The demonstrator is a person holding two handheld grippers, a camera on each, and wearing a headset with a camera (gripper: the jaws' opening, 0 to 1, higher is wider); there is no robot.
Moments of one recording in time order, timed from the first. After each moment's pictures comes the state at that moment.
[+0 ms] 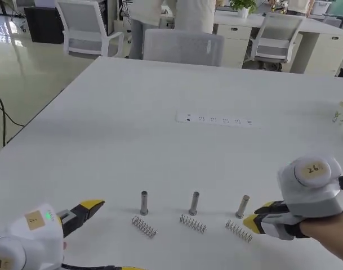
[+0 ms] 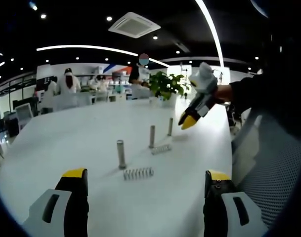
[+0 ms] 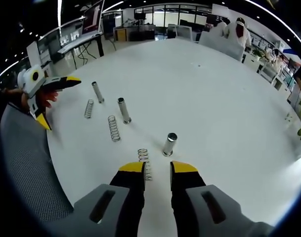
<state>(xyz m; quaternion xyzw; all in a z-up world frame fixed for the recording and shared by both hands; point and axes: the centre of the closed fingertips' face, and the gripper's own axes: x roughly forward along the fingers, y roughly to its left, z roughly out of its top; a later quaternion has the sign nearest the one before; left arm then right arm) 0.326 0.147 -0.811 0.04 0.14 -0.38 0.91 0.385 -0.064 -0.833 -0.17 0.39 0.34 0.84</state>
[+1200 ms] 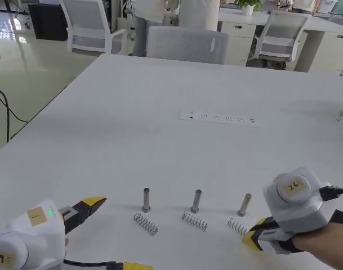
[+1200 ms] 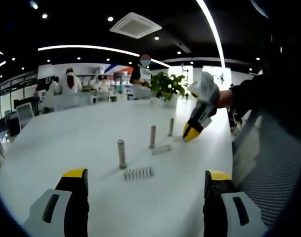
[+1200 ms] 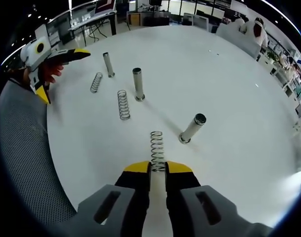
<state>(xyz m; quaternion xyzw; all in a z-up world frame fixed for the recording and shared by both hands) 0.326 0.149 -0.812 0.04 0.14 -0.37 0.92 0.366 -0.059 -0.865 -0.23 0.43 0.37 0.79</state>
